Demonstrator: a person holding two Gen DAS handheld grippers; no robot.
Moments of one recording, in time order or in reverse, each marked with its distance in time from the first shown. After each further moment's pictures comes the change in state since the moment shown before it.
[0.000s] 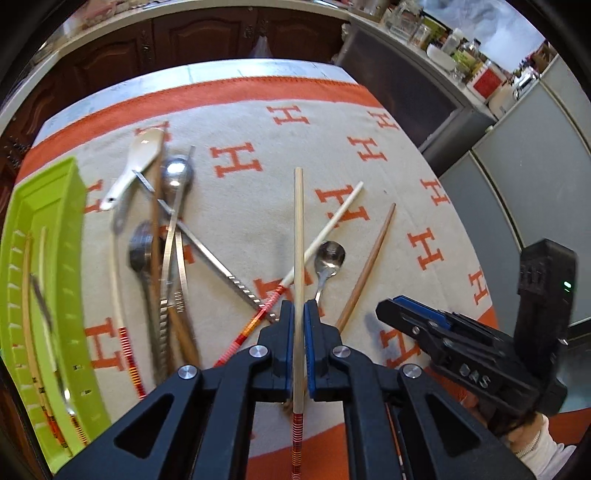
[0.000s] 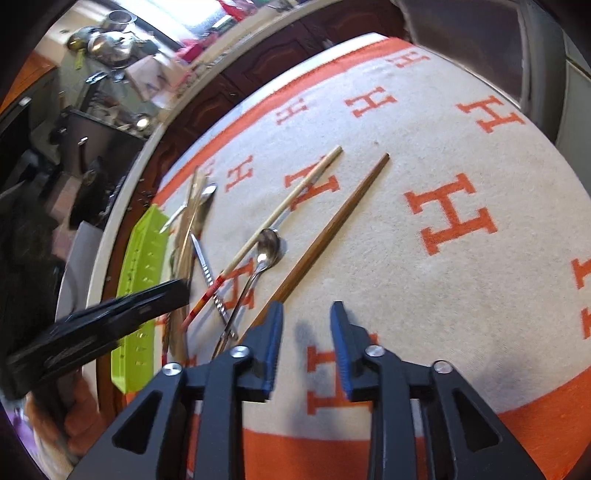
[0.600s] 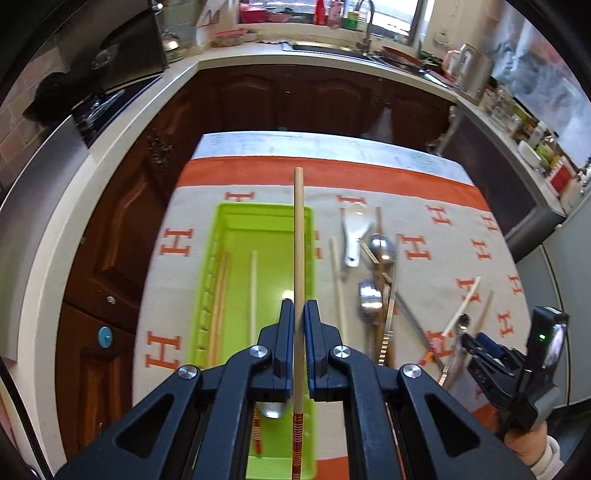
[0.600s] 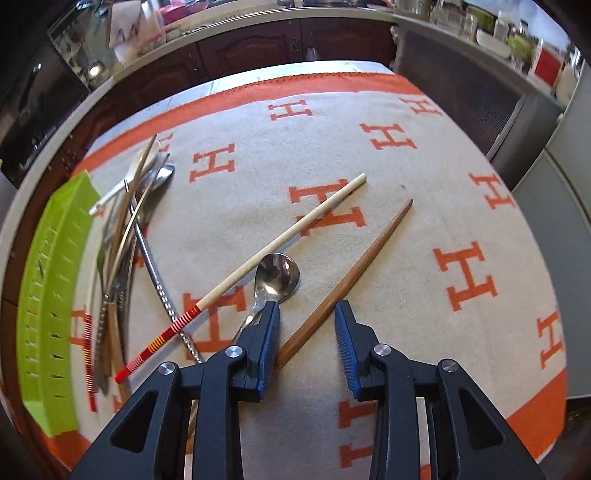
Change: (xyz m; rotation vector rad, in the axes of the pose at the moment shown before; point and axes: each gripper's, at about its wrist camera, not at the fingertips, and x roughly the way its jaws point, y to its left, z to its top) left arm -0.114 0.148 0.000 -0.218 -0.202 0.289; right arm 0.055 0.090 0.021 -0.204 -0.039 -0.474
